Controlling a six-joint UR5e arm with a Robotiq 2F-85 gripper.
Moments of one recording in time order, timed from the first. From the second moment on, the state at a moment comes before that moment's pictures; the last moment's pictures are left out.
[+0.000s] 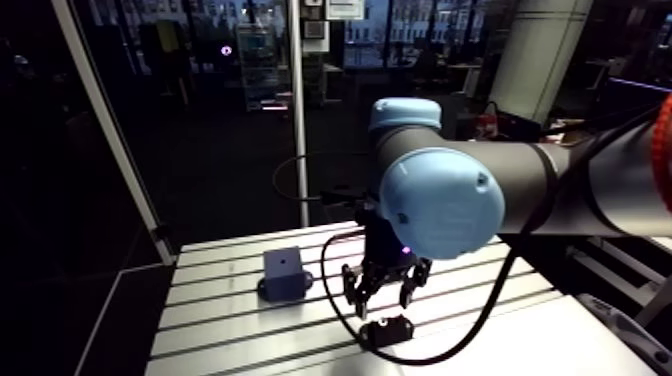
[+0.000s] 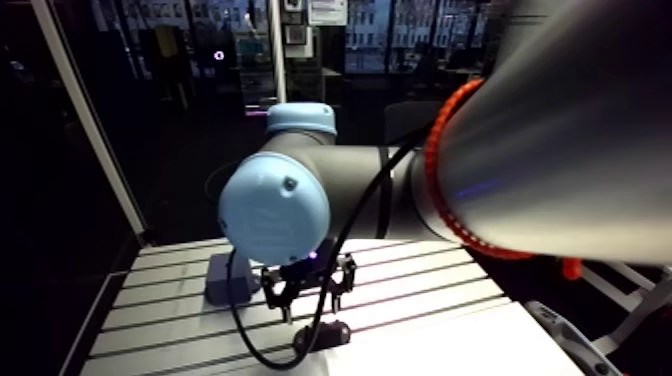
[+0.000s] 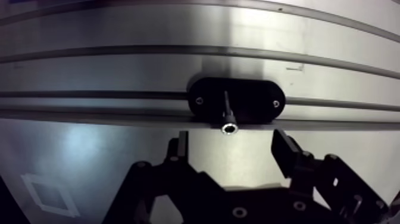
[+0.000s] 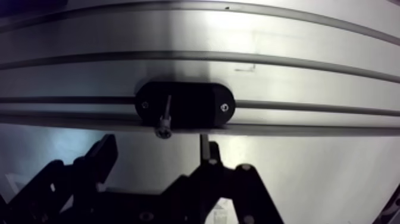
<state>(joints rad) -0.27 -1.50 2.18 -2.14 -1.59 -1.88</state>
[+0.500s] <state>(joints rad) -0.27 -1.48 2.20 -2.18 -1.59 -1.88</state>
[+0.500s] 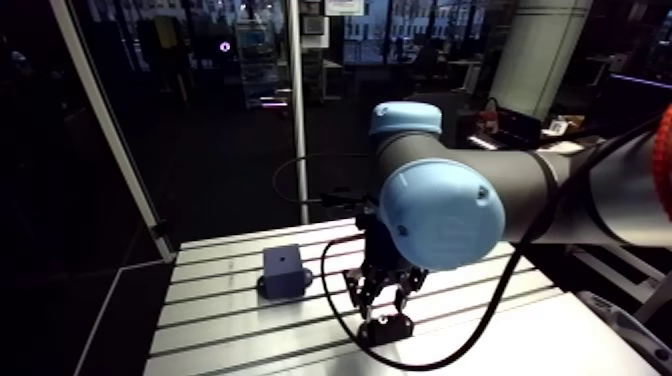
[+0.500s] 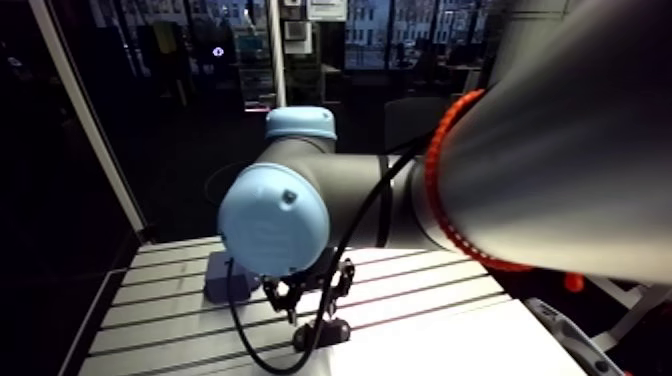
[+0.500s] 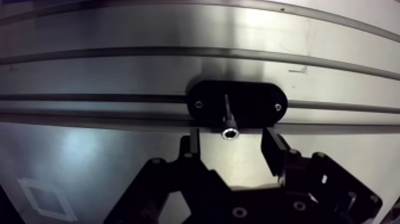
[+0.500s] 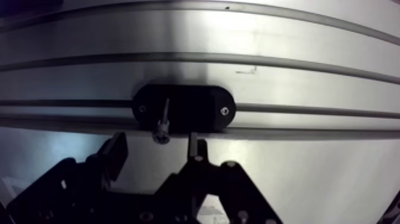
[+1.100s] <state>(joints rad) -0.27 -1.45 2.20 -2.19 -1.59 -1.88</state>
